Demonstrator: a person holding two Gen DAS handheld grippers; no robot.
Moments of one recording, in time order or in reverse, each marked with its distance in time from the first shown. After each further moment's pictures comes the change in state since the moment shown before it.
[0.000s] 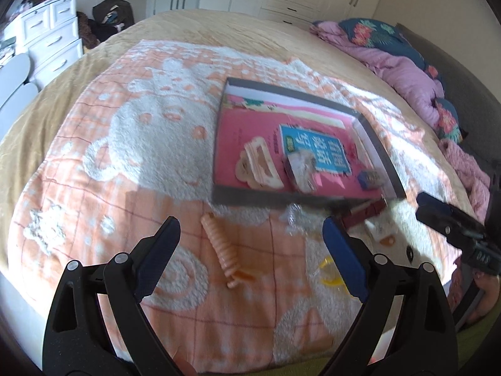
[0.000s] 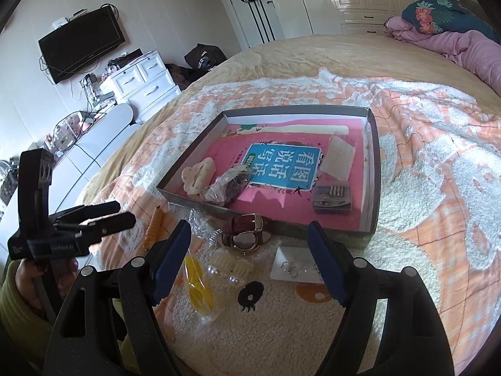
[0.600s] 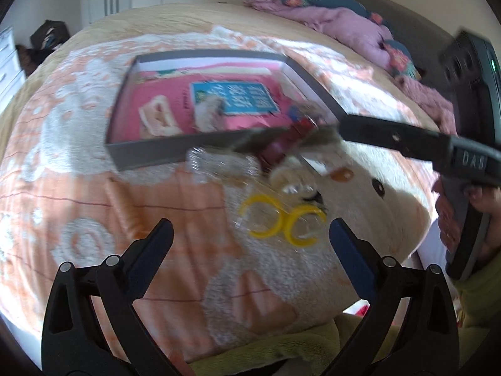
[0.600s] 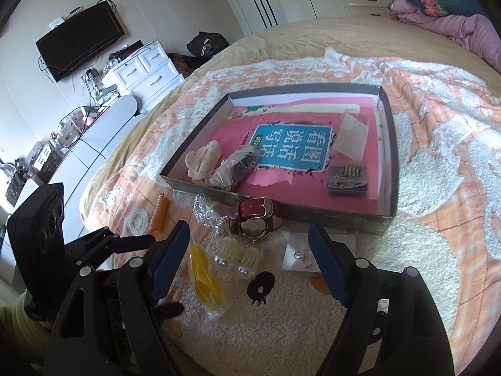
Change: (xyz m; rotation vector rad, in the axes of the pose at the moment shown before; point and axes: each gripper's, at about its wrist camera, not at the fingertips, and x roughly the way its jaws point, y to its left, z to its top) left arm 0.026 -0.068 -0.049 0.246 0.087 -0.147; right arm 0.023 -0.001 -0.005 0.041 0.088 0.052
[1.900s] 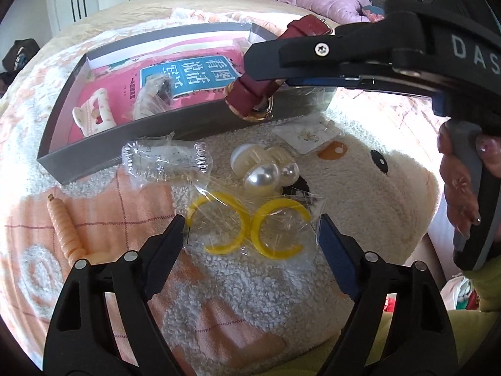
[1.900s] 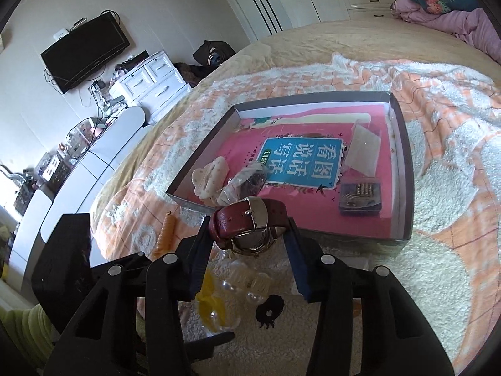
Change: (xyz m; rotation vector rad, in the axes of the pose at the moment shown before) left arm 0.052 -0.029 0.008 0.119 0.063 -0.033; right arm -0.002 0.000 0.014 0.009 -0.060 0.048
